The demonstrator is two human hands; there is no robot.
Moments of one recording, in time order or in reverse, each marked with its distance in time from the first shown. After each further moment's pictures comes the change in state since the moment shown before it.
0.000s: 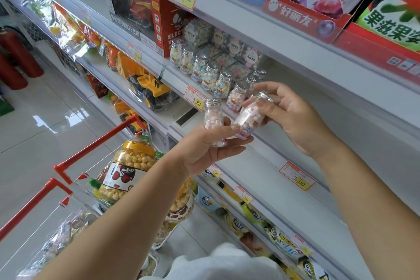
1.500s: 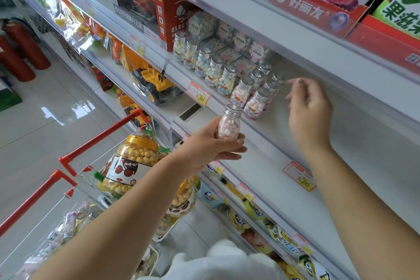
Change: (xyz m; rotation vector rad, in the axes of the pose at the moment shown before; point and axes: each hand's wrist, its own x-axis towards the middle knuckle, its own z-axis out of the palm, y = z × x) left_hand 0.004 -0.009 -0.007 0.330 0.105 -0.023; right_hand 0.018 0.037 -0.017 -0.476 0.670 -0.155
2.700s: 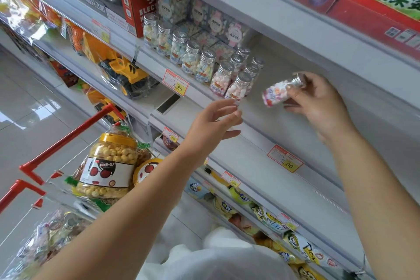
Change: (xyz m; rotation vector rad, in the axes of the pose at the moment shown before) left_hand 0.031 -0.013 0.027 -0.019 0.103 0.135; right_hand 0.003 0.024 -0.048 0.220 -0.196 0.342
